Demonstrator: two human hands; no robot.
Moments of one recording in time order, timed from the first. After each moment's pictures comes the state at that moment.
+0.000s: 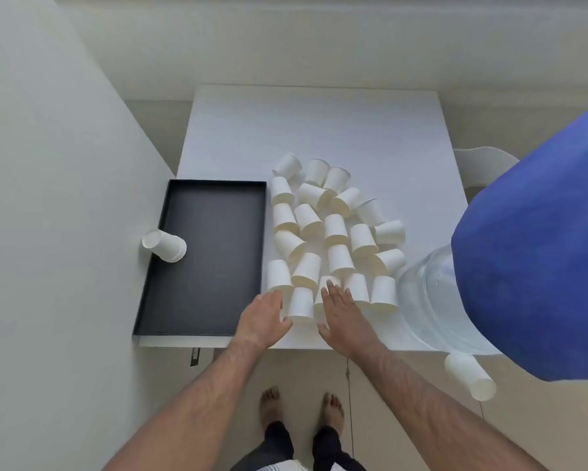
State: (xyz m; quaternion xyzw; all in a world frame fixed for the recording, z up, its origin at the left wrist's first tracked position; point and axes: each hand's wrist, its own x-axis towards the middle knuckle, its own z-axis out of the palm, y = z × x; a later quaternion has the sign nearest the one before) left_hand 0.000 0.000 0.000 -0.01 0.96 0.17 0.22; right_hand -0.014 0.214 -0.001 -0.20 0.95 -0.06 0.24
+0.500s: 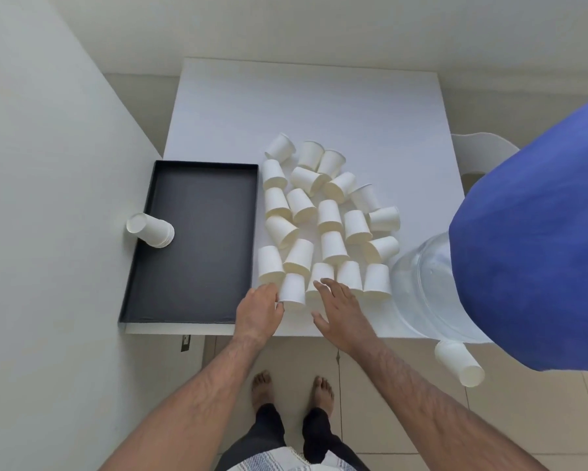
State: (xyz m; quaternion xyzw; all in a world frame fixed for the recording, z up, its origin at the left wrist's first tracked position) left_hand 0.009 0.020 -0.013 -0.08 0.96 0.20 0.17; right_hand -0.001 0.226 0.006 -0.16 0.95 -0.16 0.21
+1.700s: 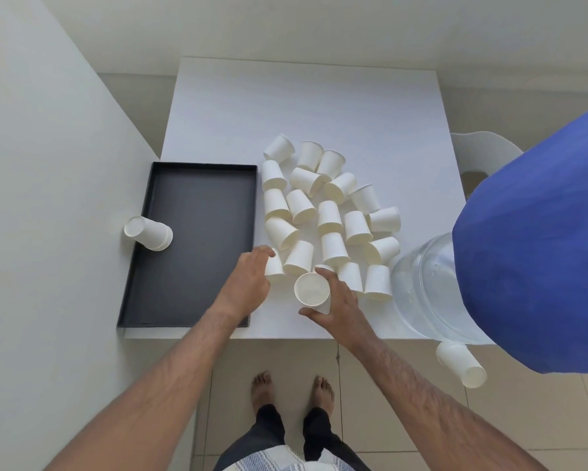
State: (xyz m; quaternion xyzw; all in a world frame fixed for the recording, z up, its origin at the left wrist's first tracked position) left_hand -0.039 -0.026 0.015 0.02 0.94 0.31 0.14; right_hand -0.006 0.217 0.016 -0.07 0.91 -0.37 0.17
